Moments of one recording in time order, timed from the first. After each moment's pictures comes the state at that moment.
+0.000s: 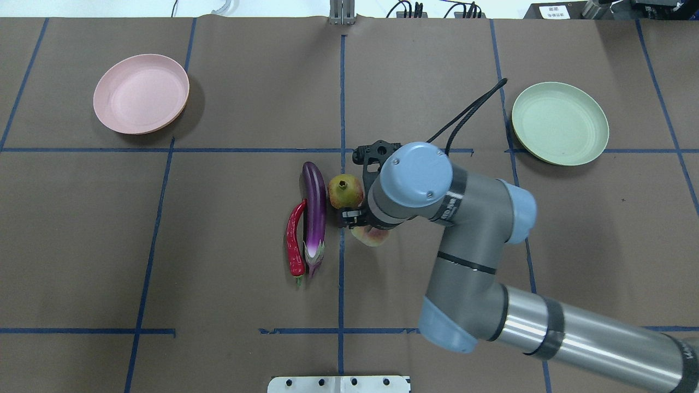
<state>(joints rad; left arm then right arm) -1.43 -1.39 -1.91 -1.50 -2.53 0.09 0.50 -0.99 1.78 -1.48 1.87 1.14</state>
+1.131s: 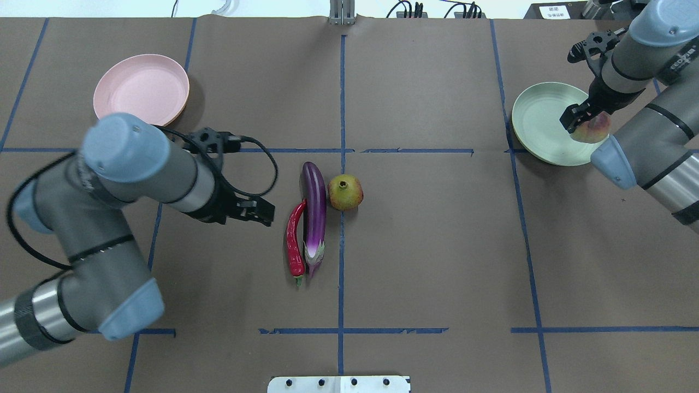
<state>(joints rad) -0.54 -2.02 -1.86 -1.79 -1.97 -1.16 1.05 -1.20 1.50 -1.51 1.98 0.30</state>
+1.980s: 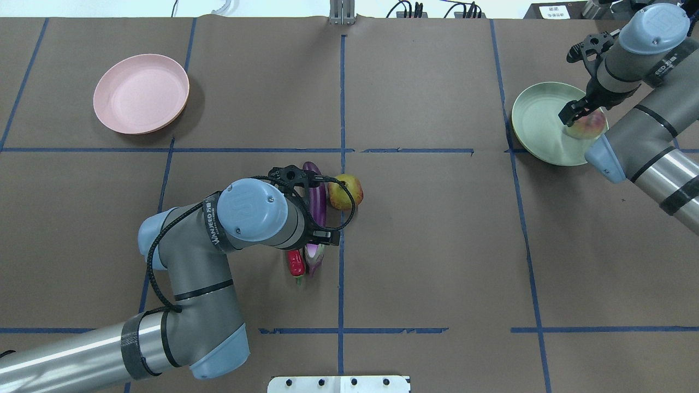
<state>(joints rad) -0.40 -2.22 -1.65 -1.77 -1.72 -1.18 1.05 -1.17 1.35 -1.33 1.94 0.31</state>
